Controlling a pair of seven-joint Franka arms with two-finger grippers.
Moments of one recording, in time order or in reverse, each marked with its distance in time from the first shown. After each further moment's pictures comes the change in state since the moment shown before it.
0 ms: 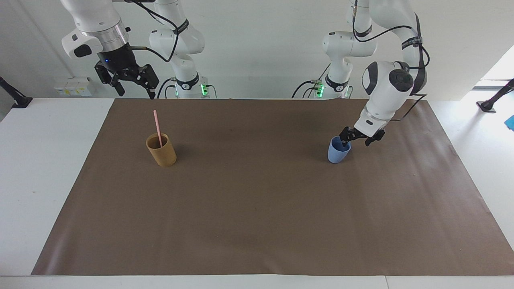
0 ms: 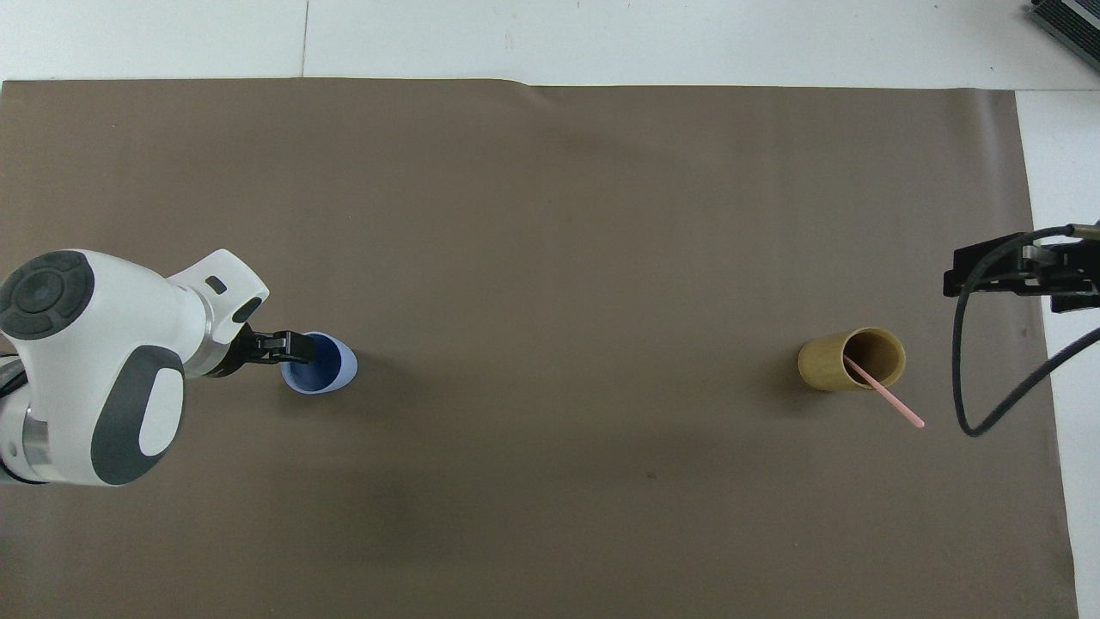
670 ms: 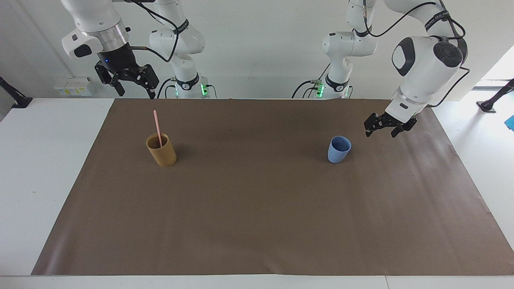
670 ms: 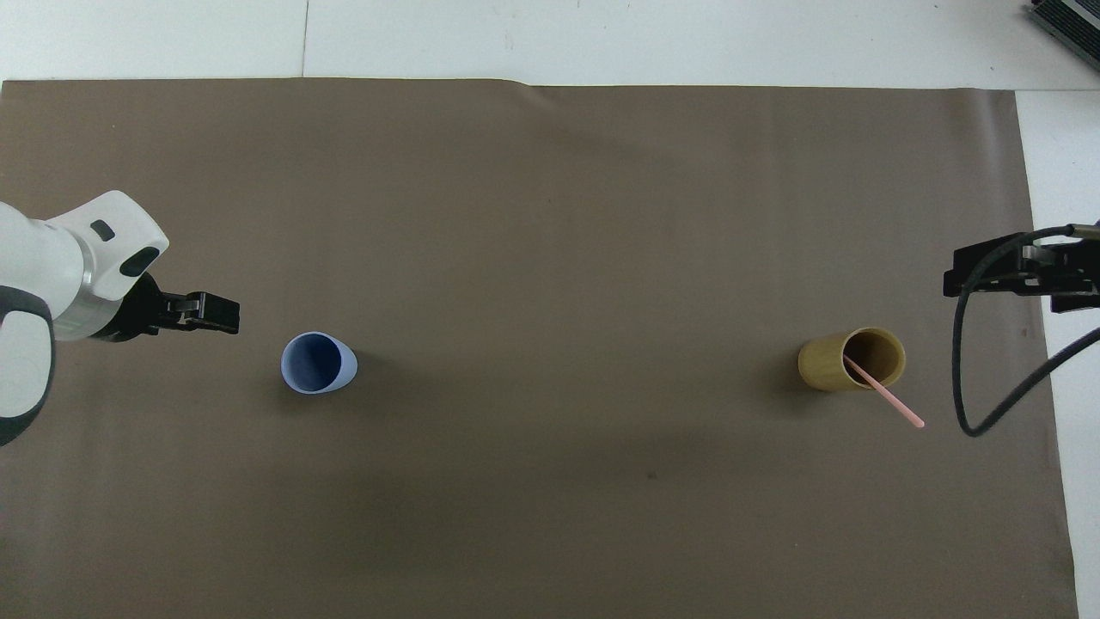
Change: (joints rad) left arm 0.076 -0.004 0.023 0.227 0.000 -0.230 0.111; right arm 0.000 0.000 0.000 0.000 0.000 0.000 0.000
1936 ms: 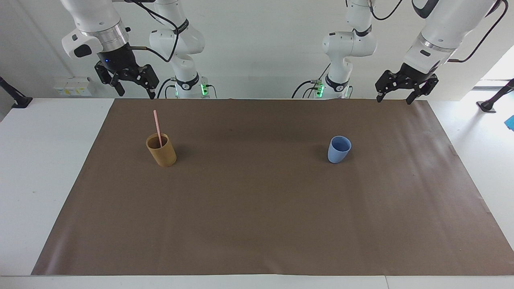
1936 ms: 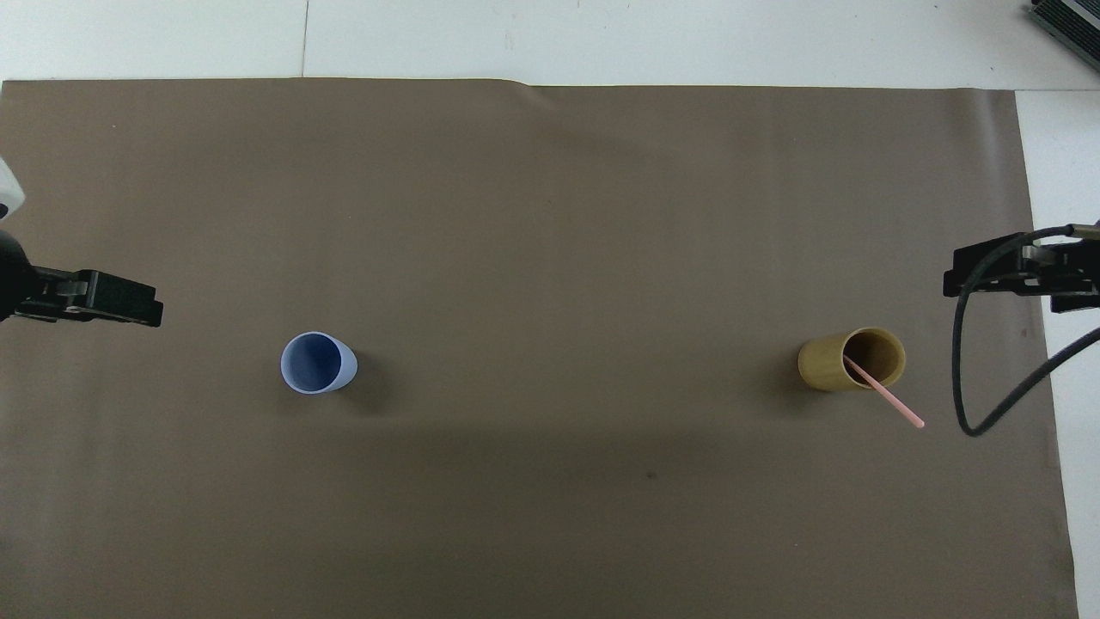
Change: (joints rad) left arm -0.026 -0.026 -0.001 0.411 0.000 -0.415 0.016; right arm 0.000 0.000 0.000 0.000 0.000 0.000 0.000
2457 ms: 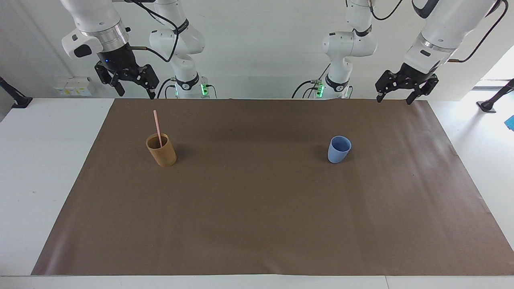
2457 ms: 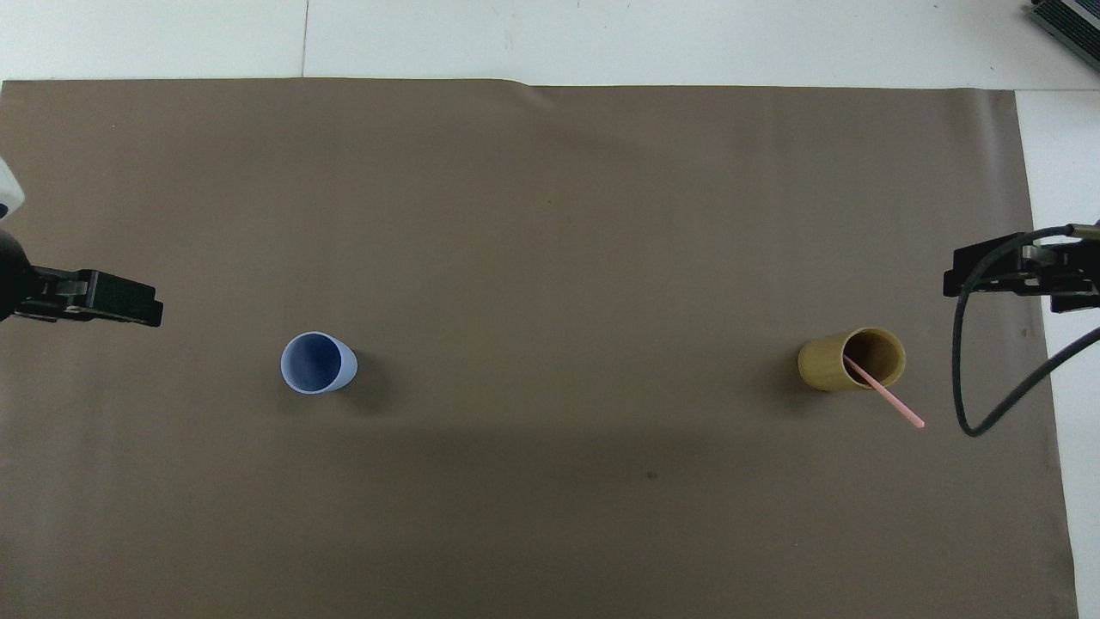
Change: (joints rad) left arm 0.000 0.000 0.000 0.000 0.000 0.000 0.000; right arm 0.000 0.000 0.000 0.000 0.000 0.000 0.000
